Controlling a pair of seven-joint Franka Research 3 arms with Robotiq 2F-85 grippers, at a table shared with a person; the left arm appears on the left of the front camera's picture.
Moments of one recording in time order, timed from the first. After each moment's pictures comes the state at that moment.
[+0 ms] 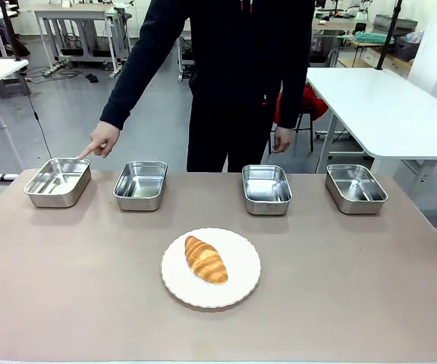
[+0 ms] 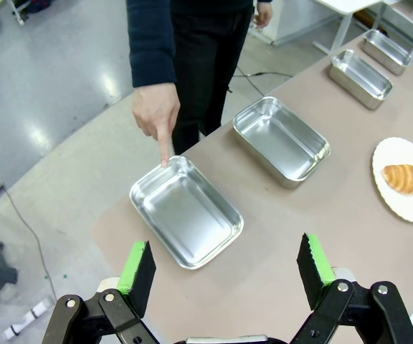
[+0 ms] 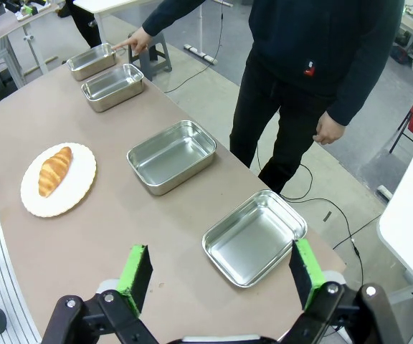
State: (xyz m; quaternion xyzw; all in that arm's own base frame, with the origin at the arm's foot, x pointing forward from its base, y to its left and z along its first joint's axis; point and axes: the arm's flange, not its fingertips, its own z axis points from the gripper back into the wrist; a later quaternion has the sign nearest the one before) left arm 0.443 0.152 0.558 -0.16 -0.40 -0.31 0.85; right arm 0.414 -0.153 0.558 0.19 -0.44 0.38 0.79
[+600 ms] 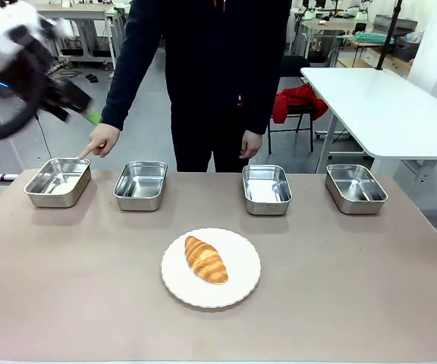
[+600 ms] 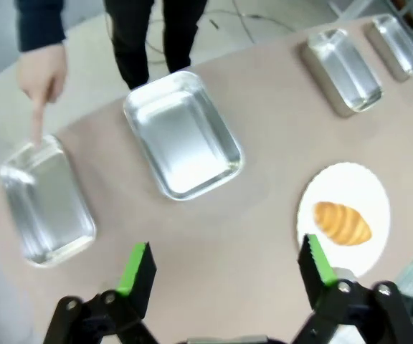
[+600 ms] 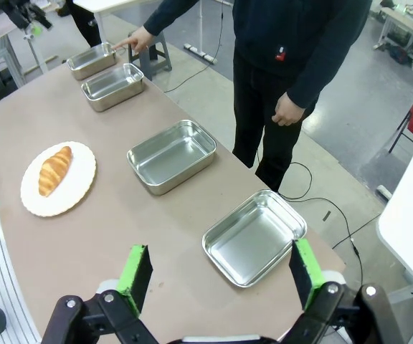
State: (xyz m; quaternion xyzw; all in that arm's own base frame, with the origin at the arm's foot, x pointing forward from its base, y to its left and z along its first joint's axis) left arm 0.456 -0.099 0.541 -0.15 -0.25 -0.20 0.94; right arm 0.414 -0.152 0.559 0.19 -0.44 0.38 0.79
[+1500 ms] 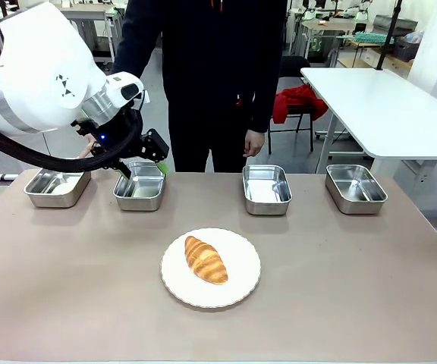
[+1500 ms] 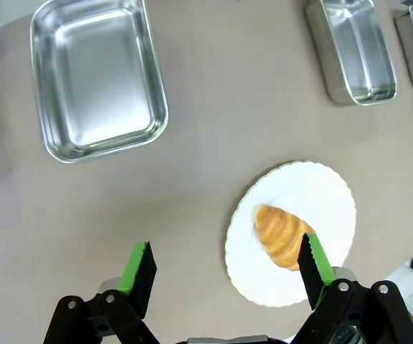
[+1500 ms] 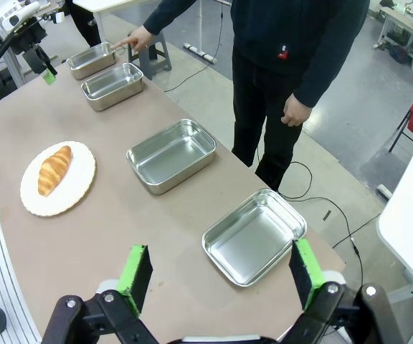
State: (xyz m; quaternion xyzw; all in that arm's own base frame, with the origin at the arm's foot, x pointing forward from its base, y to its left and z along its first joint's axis) left arm 0.453 -0.207 0.465 -0.16 -0.14 -0.08 0.97; right arm 0.414 -0.153 0.558 0.19 -0.44 0.38 0.79
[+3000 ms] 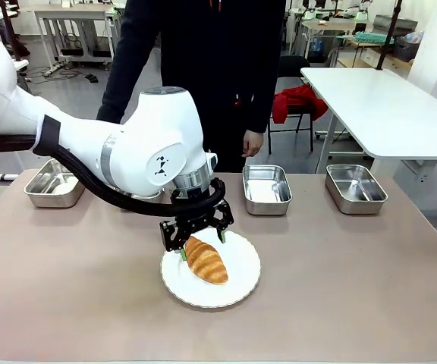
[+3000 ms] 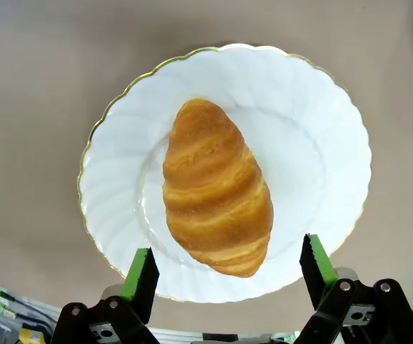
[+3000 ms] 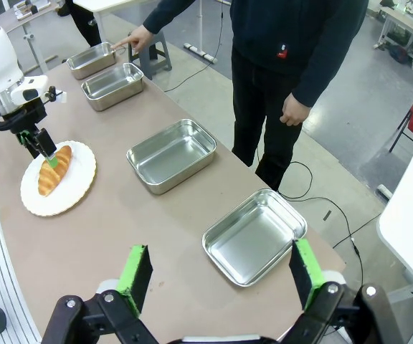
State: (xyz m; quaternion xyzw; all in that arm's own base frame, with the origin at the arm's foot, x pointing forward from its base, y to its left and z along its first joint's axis) left arm 0.387 -0.363 0.355 -0.08 0.03 0.20 0.98; right arm 0.414 -0.152 0.558 0.19 -0.44 0.38 0.79
